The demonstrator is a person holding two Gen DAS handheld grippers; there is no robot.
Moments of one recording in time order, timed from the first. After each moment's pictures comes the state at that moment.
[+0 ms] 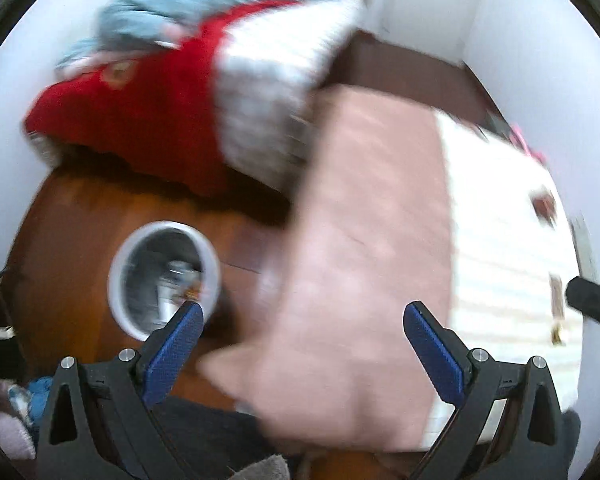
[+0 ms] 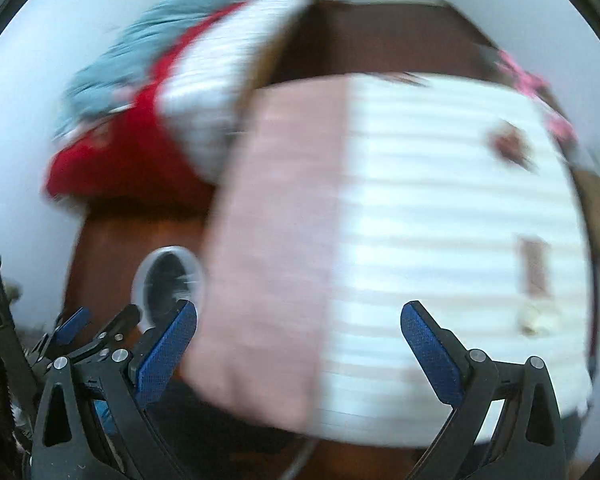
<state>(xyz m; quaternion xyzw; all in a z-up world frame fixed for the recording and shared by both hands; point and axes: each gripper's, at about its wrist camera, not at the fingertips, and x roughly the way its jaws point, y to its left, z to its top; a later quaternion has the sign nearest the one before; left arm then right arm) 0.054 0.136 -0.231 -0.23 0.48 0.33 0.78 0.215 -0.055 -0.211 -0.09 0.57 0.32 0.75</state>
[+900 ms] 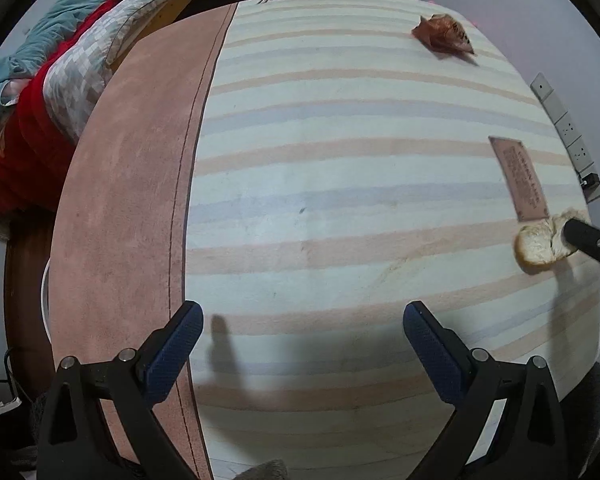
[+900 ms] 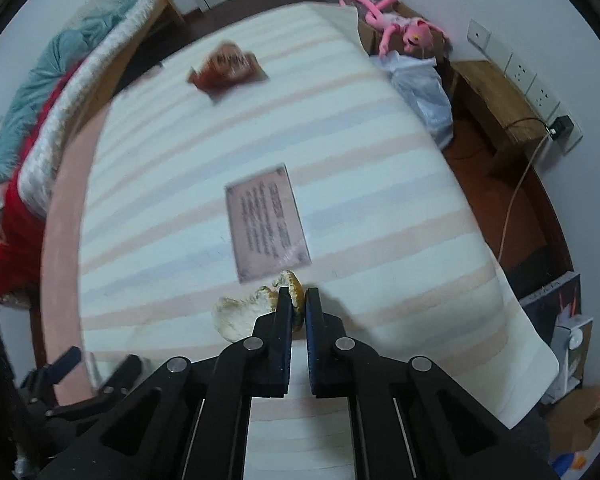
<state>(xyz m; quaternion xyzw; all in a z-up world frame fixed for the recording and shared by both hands) 0.219 -0.007 -0.314 -0.13 0.58 0.22 0.77 0.348 -0.219 -0.304 -0.01 0.59 0.21 0.78</state>
